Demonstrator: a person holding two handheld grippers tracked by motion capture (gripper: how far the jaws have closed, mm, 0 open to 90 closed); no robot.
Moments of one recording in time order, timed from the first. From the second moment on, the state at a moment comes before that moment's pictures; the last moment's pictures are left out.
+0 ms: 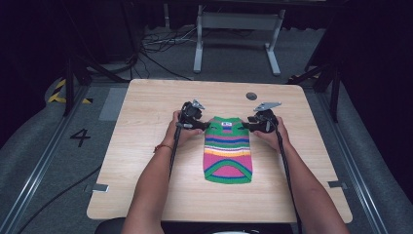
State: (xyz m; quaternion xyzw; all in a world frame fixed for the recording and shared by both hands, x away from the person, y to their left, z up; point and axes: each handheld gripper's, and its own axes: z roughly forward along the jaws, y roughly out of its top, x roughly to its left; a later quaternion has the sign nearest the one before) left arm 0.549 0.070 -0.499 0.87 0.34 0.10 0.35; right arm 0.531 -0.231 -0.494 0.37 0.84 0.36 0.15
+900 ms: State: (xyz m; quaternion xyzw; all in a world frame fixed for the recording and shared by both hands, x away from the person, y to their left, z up) left arm 0.539 0.059 -0.495 0.87 0.30 0.10 0.37; right arm 0.528 -0.223 -0.499 0.37 0.84 0.37 0.14
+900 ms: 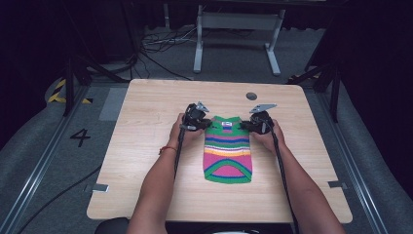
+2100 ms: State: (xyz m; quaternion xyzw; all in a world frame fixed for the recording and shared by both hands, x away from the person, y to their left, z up) left arm 0.424 0.084 -0.445 0.89 0.12 0.13 0.41; right arm 0.421 -0.248 -0.449 0.20 0.86 0.46 0.11
